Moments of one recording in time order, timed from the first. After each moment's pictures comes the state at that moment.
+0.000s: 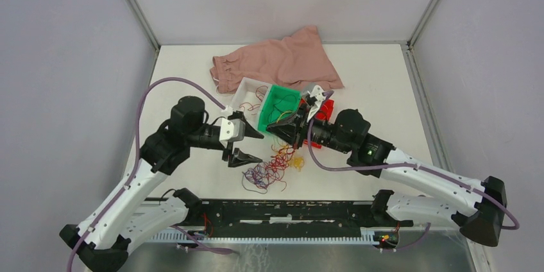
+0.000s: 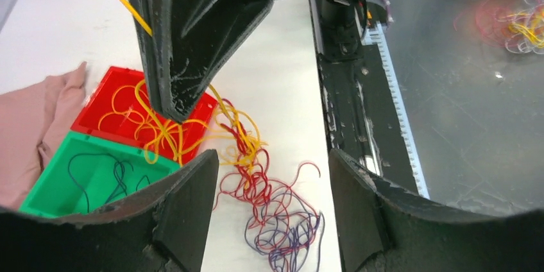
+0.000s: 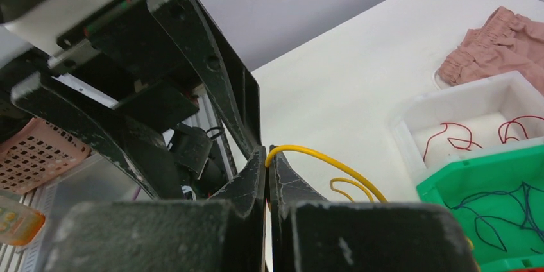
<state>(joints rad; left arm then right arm) -0.61 0.84 1.02 -0.64 0.94 0.51 1.01 1.01 0.85 0.22 -0.18 0.35</state>
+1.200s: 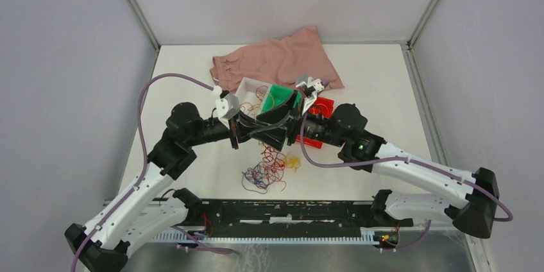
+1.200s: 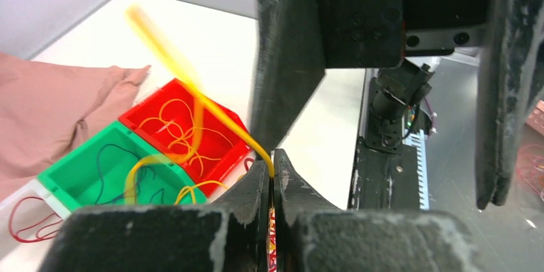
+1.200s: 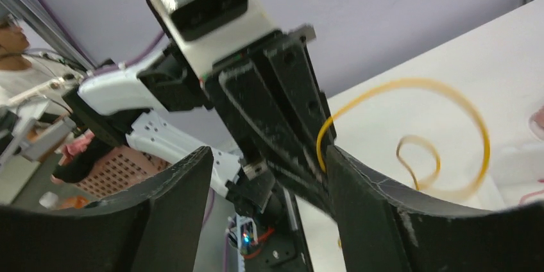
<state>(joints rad) -0.61 0.78 0.79 -0.05 0.70 -0.05 1.02 1.14 0.94 0.42 -0.29 0.53</state>
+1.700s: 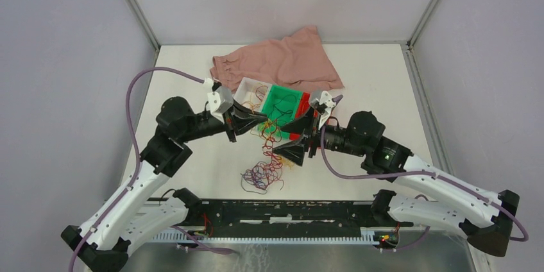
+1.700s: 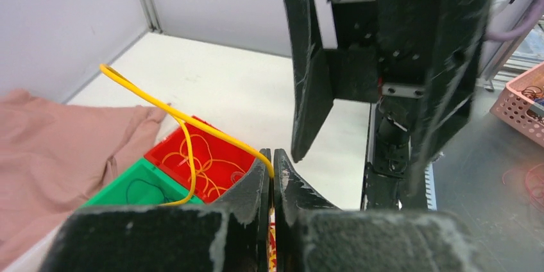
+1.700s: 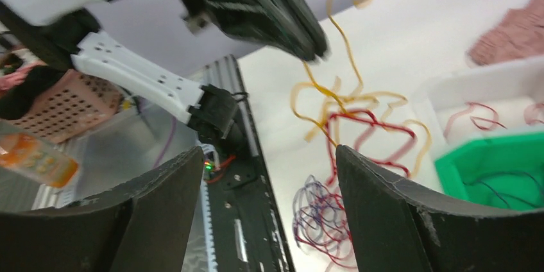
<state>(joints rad) -0.61 0.79 0.89 -0.05 0.68 -0.03 0.98 0.91 0.86 0.07 -0.34 0.35</state>
